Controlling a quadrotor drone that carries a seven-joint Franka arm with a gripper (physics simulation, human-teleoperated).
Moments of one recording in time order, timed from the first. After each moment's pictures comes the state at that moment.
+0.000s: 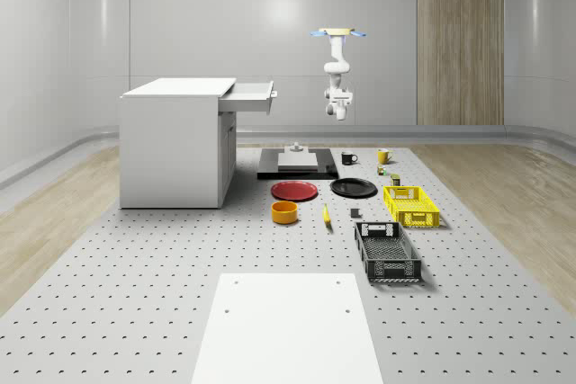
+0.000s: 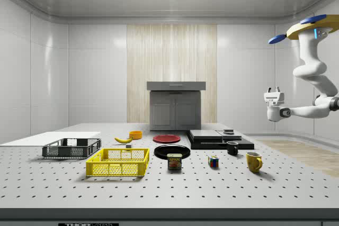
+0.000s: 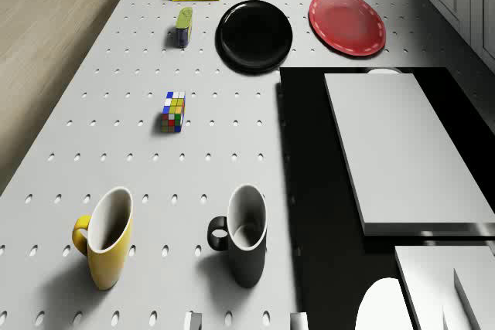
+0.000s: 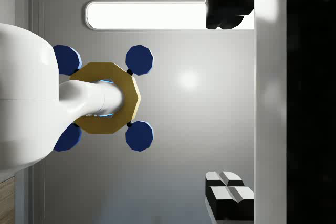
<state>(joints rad) 0.00 -0.79 0.00 -2.34 0.00 1.55 0.79</state>
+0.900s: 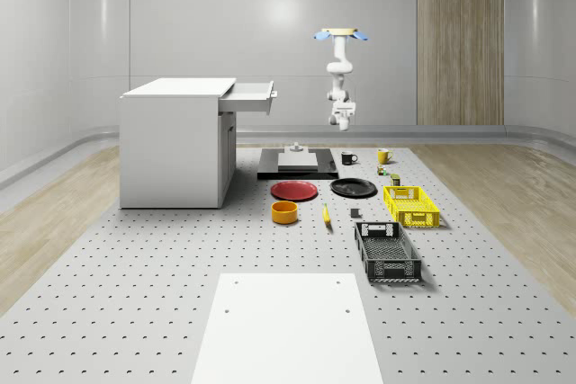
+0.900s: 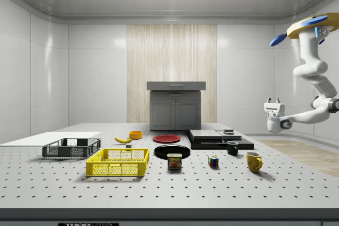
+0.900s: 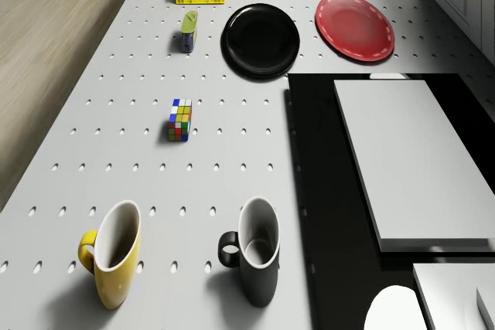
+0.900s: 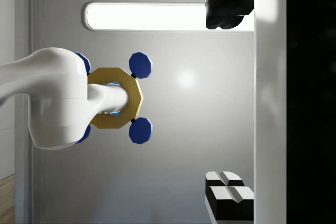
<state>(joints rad) -0.01 -0.71 0.00 -2.06 0.00 1.37 0.78</state>
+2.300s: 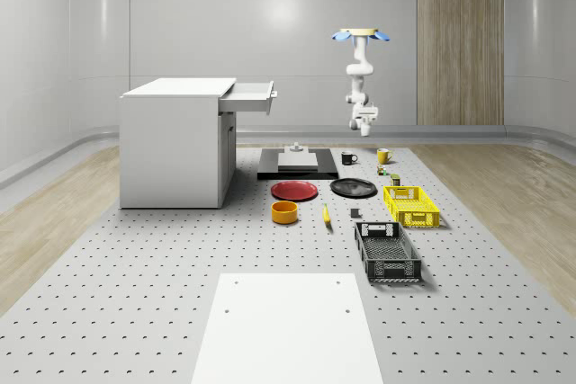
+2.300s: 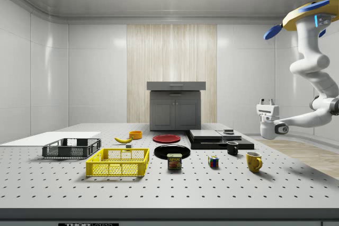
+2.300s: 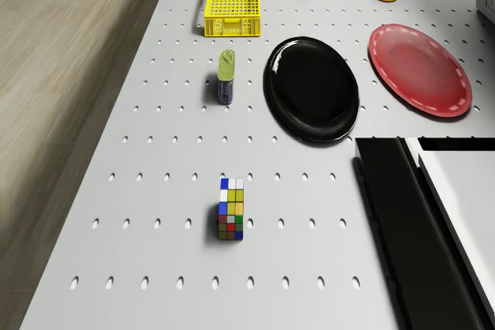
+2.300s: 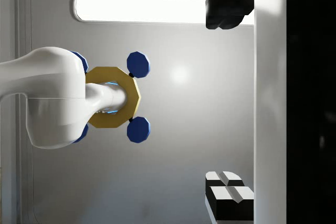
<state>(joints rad) -0.01 -0.71 0.01 -2.05 0.00 1.38 0.78</state>
